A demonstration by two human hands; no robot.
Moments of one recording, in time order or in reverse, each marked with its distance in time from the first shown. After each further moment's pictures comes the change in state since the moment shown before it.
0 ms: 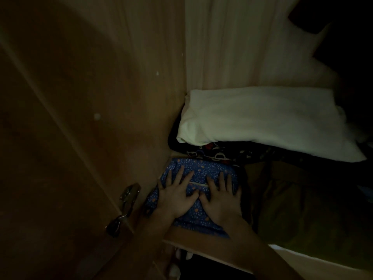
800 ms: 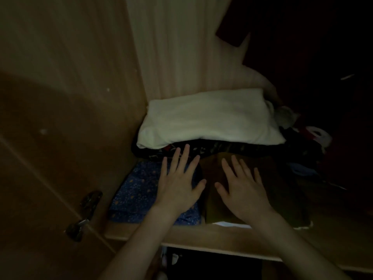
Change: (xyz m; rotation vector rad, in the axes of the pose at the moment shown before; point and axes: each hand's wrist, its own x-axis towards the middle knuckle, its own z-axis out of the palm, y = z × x) left_hand -0.062 0.141 -0.074 0.186 0.264 0.329; right_hand -0.109 0.109 -0.122 -0.056 0.265 0.018
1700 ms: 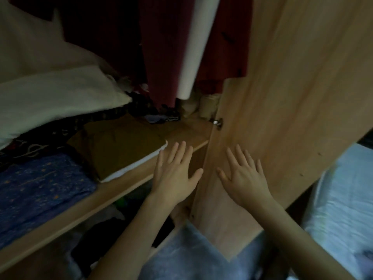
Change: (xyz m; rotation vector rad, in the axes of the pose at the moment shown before) left_hand -0.159 0.187 -0.032 -0.336 -0.115 0.791; right_hand -0.345 0.016 -0.056 -0.134 0.149 0.928
